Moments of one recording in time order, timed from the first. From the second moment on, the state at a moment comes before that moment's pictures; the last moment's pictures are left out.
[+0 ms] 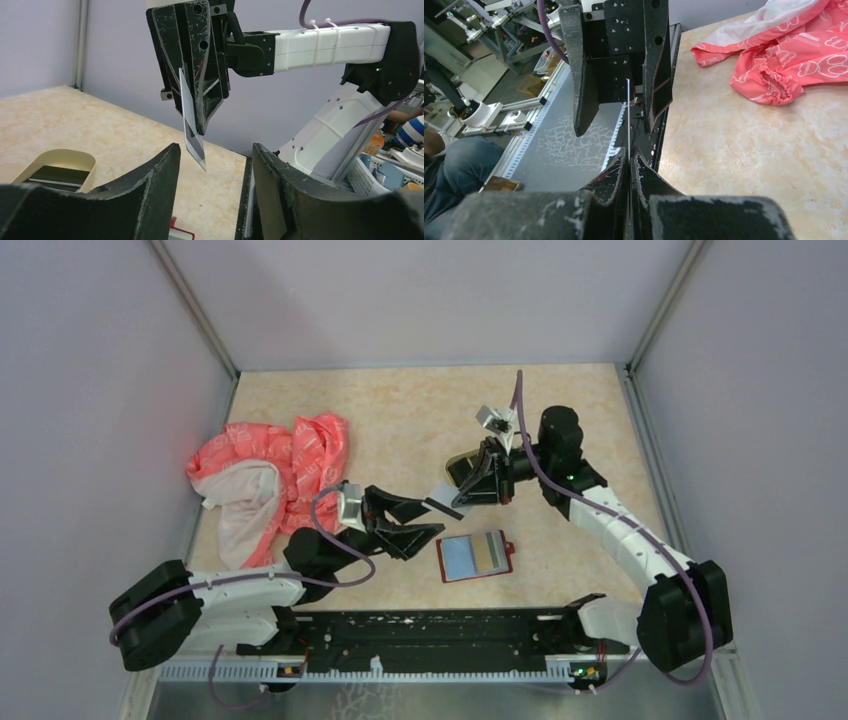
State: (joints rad) left arm -1.01 1.12 0.30 1.31 0.18 -0.43; right arm 0.38 1.20 0.87 0.23 -1.46 0.32
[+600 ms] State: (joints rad) left arm -1.01 0.99 0.30 1.10 0.07 -0.39; right arm 0.43 1.23 0.87 0.03 -1.41 0.05
